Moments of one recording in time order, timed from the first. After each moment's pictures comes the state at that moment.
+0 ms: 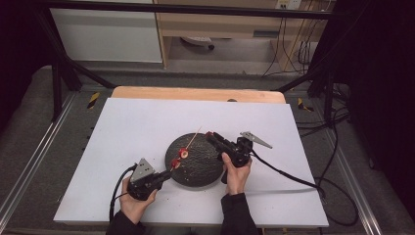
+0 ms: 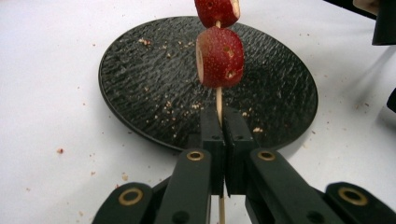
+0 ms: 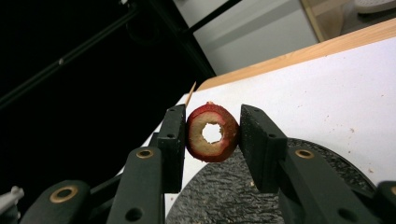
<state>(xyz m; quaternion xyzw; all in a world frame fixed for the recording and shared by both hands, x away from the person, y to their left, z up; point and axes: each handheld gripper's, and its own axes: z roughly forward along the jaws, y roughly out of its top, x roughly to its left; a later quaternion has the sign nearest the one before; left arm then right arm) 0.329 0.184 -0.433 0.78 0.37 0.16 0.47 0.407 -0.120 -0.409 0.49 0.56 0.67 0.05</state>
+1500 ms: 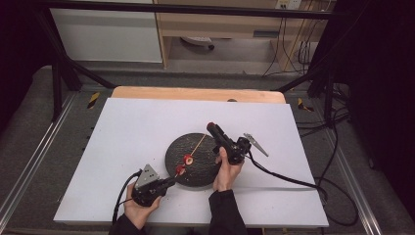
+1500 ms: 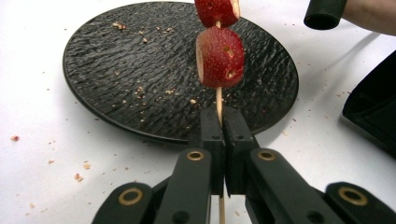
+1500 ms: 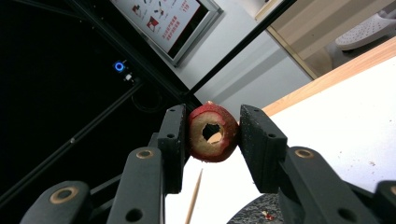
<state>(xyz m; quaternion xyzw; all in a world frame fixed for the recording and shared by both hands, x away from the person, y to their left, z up) 0.319 0.170 -0.444 0.79 0.36 0.14 0.48 0.418 -0.107 -0.425 0.53 0.42 0.74 0.06</state>
